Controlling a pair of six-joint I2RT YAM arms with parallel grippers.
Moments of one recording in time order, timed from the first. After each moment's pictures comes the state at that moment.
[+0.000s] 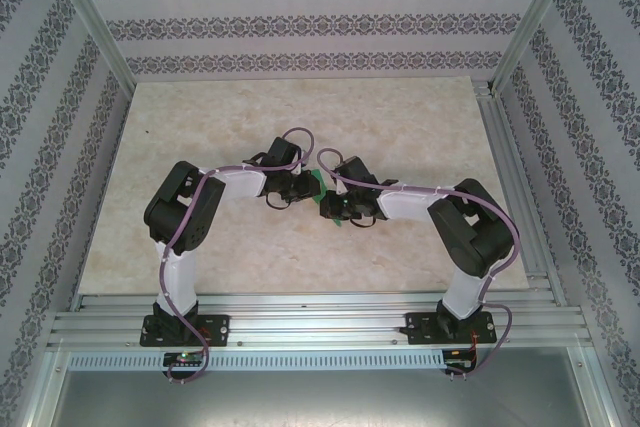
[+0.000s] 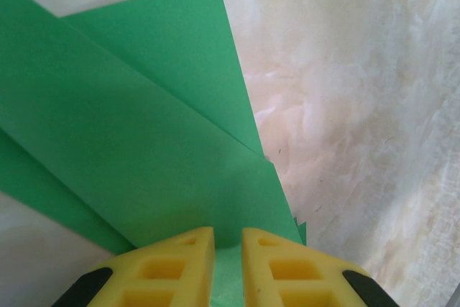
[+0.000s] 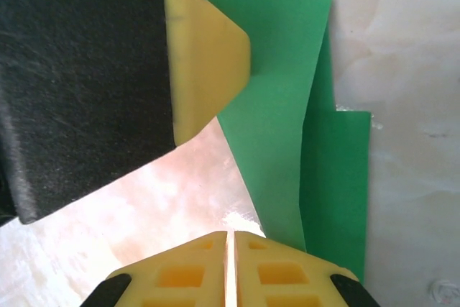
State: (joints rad) left arm -0.52 2.00 1.16 -0.12 0.46 -0.72; right arm 0.63 1.78 0.90 -0.10 -0.31 0.61
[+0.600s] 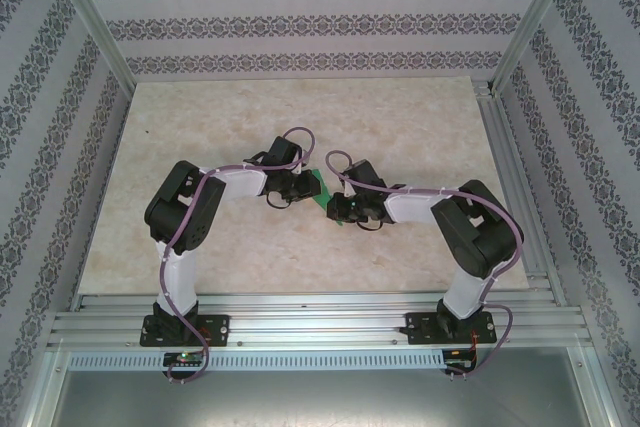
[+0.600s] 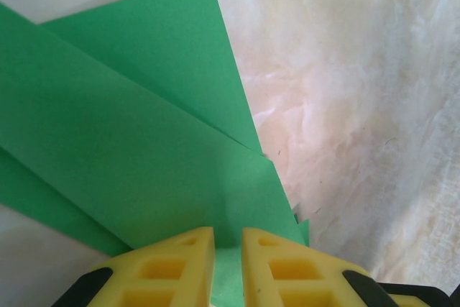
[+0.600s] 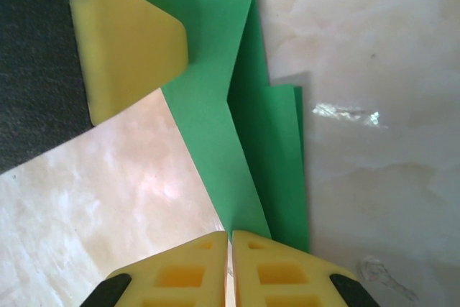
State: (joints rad) left arm -0.52 2.01 1.18 -0.14 0.45 -0.72; right arm 0.58 1.75 0.82 -0.03 -0.34 0.61
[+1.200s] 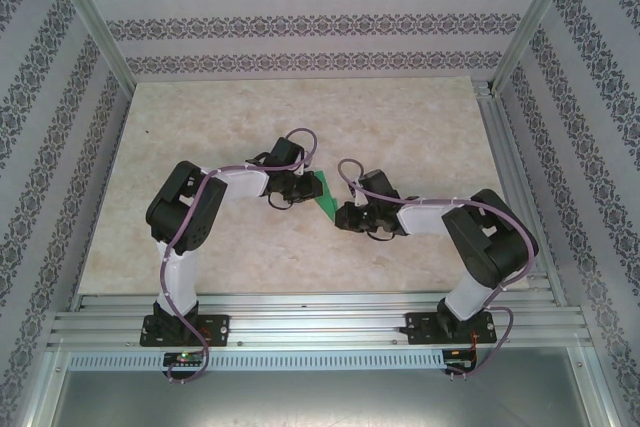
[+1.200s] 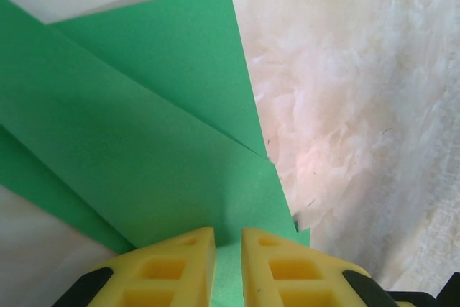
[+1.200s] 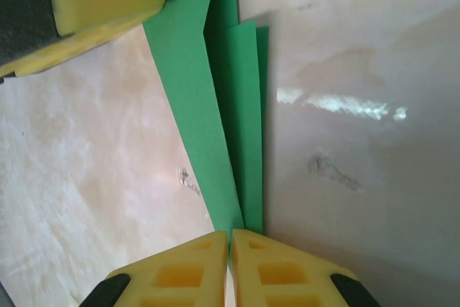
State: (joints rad) left arm -0.53 2.01 1.18 -0.15 0.46 -0.72; right arm 0.56 1.66 0.66 0.05 -0.42 0.61
